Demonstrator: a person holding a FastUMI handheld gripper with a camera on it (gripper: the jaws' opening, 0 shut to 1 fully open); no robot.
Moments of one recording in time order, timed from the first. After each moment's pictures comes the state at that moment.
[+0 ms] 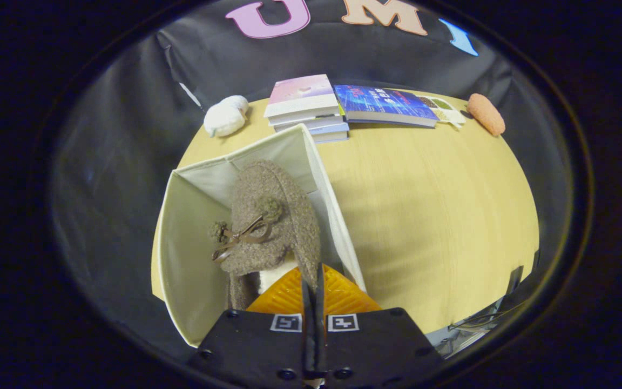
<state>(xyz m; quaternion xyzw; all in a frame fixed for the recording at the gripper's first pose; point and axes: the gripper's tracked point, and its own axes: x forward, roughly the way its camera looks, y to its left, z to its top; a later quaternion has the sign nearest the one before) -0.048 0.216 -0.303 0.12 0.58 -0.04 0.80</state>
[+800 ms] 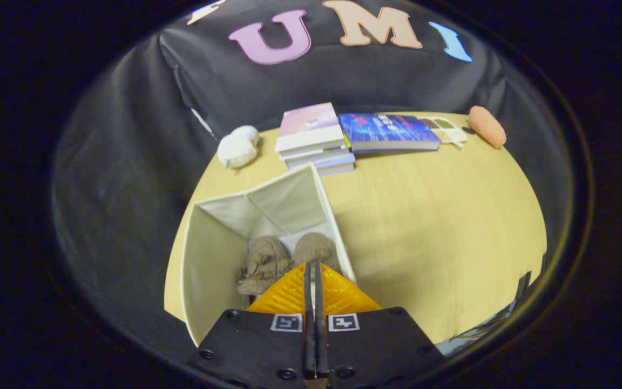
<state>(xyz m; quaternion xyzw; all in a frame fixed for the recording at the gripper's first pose) -0.006 0.207 -0.261 0.16 0.48 -0.02 0.86</state>
